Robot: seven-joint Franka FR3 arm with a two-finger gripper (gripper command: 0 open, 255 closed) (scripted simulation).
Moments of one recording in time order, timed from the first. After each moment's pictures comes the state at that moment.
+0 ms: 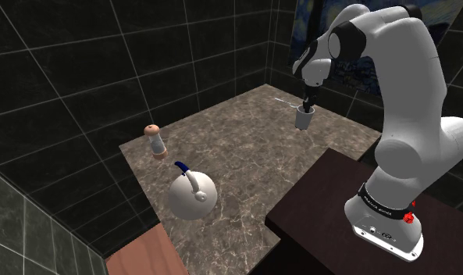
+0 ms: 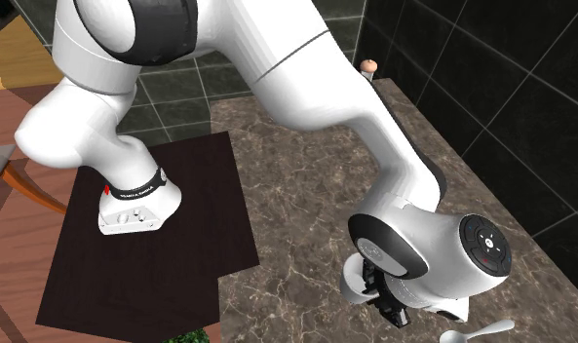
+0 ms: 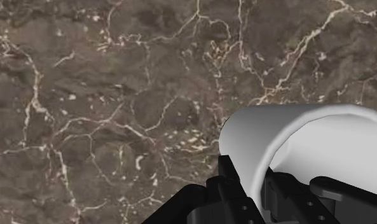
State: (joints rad) arm -0.37 0.71 -0.42 -1.73 0.36 2.23 -1.01
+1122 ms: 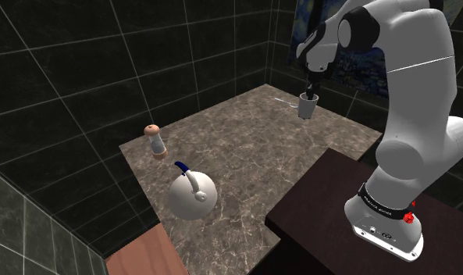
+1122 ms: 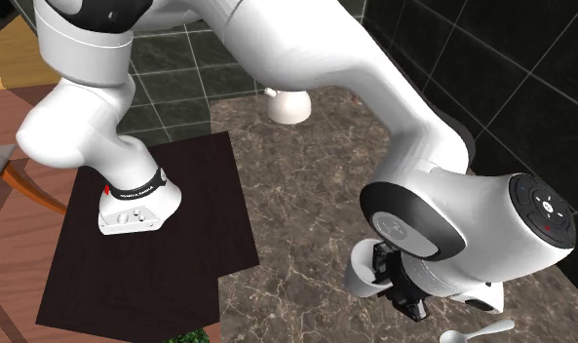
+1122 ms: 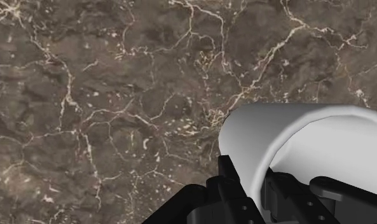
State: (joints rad) arm -0.34 0.58 -0.46 -1.72 0.30 2.10 -0.97
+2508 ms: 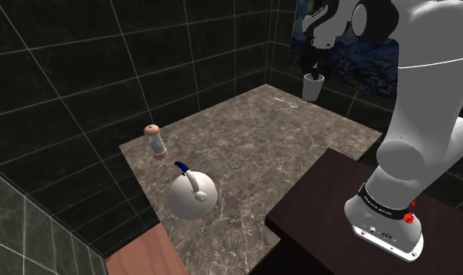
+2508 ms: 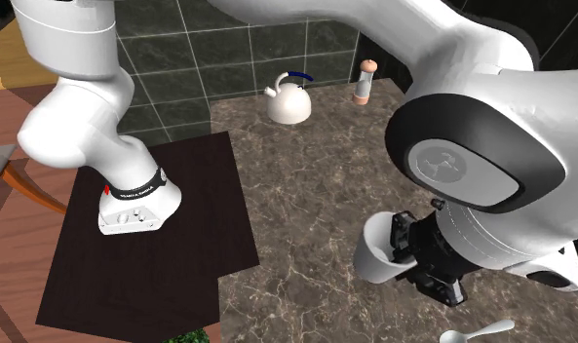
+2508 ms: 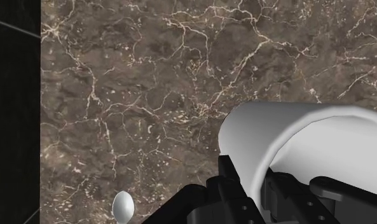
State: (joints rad) arm -0.31 0.45 -0.51 -1.63 0.22 1.88 -0.93
